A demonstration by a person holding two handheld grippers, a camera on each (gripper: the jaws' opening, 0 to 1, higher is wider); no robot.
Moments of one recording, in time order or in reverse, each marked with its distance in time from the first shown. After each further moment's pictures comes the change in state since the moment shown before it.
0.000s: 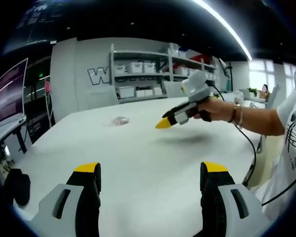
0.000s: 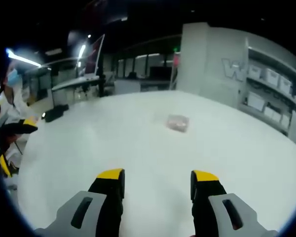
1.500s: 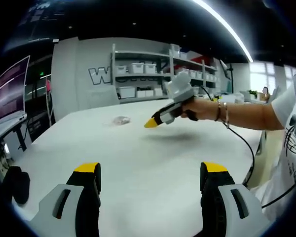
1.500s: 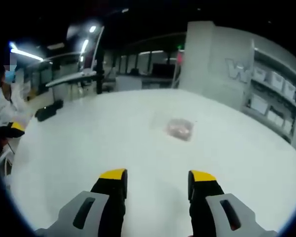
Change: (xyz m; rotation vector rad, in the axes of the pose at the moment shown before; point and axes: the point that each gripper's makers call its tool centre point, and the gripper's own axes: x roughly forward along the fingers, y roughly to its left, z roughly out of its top) left arm -0.001 0.003 -0.003 -0.015 -0.004 -0.003; right arm 0.042 -0.009 0.016 -0.035 0.021 0.000
